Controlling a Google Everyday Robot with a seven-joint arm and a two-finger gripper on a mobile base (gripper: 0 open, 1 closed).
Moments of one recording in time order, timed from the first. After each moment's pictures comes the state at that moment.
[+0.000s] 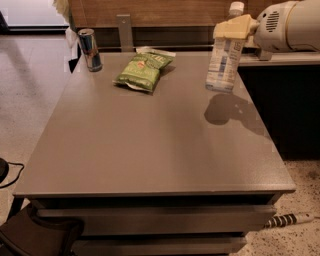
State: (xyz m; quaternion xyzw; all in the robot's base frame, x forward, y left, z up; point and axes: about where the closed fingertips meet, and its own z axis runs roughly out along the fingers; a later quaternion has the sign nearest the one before) arm 0.651 -0.184 1.002 -0.07 0.84 0.28 0.47
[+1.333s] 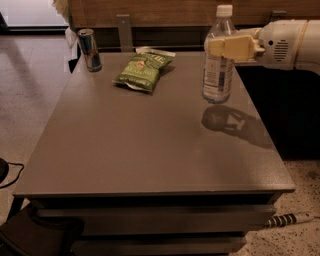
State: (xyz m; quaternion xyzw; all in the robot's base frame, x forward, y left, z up) arm 0.593 -0.144 1.014 -0.31 0.71 0.32 0.55
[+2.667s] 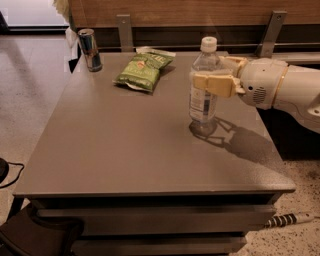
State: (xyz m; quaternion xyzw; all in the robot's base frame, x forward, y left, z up) arm 0.554 -0.113 0.970 -0.35 0.66 0.29 0.60
